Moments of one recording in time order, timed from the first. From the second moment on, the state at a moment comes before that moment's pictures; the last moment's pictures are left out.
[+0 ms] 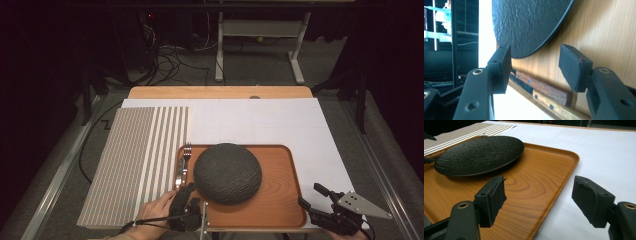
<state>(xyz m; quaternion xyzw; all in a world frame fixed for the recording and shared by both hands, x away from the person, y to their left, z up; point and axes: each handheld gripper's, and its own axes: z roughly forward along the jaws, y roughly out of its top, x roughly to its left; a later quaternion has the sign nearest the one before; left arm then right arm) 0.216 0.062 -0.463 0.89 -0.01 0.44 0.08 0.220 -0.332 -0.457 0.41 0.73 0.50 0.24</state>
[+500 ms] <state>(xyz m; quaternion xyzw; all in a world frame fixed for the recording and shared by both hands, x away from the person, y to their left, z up) 0.218 0.081 -0.460 0.89 0.01 0.44 0.08 0.220 -0.331 -0.457 0.41 0.73 0.50 0.24</state>
